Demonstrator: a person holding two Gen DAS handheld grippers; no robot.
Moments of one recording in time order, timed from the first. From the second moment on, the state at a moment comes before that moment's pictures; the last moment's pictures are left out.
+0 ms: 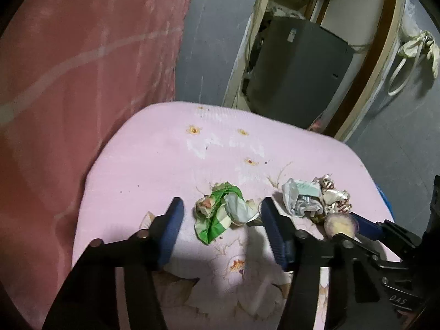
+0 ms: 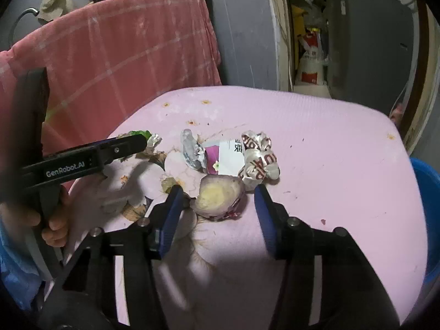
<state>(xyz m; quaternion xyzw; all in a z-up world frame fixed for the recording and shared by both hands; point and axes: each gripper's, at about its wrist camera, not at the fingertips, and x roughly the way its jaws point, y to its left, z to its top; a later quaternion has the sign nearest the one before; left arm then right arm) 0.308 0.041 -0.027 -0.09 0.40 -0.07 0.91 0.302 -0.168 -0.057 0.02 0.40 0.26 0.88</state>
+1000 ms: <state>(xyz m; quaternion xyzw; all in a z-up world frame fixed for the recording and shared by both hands) 0.281 0.008 -0.024 -0.08 0.41 -0.11 0.90 0.278 -0.194 -0.043 0.07 0.37 0.27 0.89</state>
